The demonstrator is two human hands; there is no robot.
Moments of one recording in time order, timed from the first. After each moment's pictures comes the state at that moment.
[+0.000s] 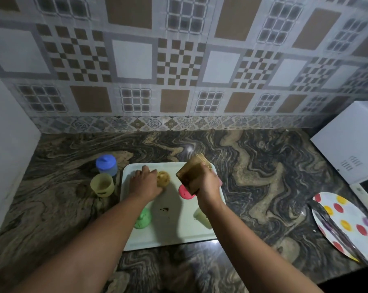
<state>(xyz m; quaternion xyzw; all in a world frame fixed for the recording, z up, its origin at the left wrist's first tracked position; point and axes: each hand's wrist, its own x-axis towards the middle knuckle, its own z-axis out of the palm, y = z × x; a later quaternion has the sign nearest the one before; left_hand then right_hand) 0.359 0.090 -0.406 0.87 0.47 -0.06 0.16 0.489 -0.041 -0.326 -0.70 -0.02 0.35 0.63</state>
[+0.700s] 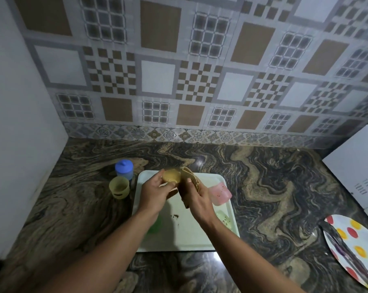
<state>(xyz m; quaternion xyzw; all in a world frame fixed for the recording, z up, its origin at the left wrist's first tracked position) 0.333 0.034 -0.348 0.42 0.45 0.37 0.69 0.445 -0.048 -0.344 -0.65 -0.37 0.34 0.57</state>
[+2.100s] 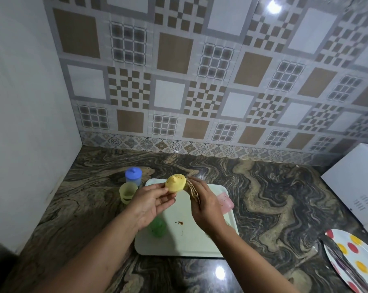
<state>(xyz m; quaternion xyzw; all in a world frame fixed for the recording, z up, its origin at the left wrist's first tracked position) 0.269 0.023 -0.290 0.28 0.39 0.30 0.82 0.449 -0.063 -0.327 -0.65 -0.63 0.03 0.42</state>
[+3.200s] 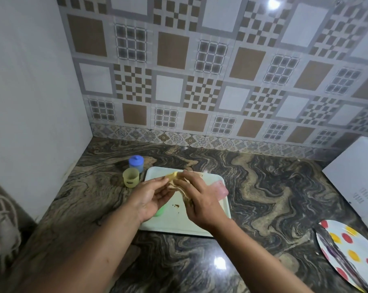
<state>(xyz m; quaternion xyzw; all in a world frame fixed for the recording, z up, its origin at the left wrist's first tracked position) 0.269 -0.044 -0.268 0.23 0.39 0.33 0.83 0.441 -0.130 -0.287 -0.53 -0.78 -0.02 0.34</state>
